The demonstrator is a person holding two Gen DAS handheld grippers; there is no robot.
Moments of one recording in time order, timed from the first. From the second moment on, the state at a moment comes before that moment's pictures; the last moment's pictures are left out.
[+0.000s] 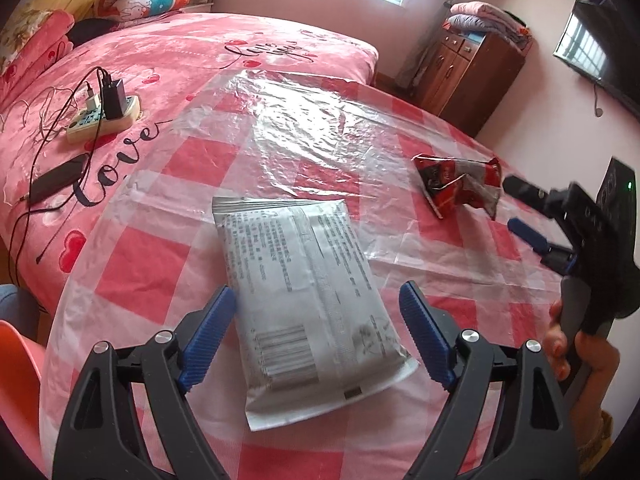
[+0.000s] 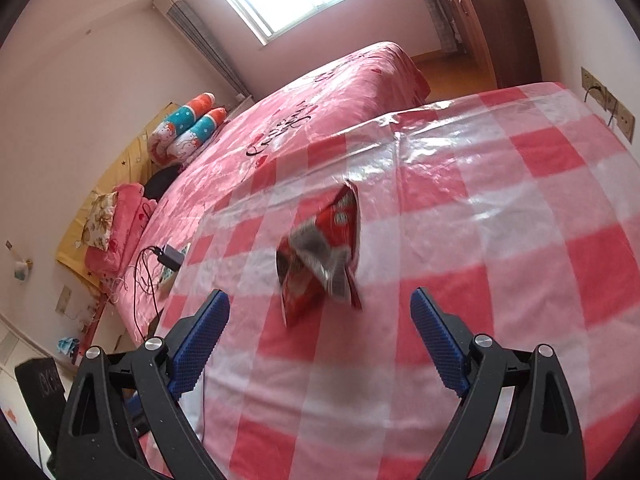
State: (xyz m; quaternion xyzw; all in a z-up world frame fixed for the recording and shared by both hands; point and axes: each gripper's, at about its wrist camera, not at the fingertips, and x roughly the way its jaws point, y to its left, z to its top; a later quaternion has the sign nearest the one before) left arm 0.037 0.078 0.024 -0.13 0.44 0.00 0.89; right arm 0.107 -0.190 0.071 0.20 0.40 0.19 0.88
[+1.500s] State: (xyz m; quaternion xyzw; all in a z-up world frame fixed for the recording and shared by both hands) left arm 0.045 0.068 0.005 -0.07 0.44 0.04 0.90; right arm 0.128 -0.143 0.065 0.10 0.39 0.19 0.89
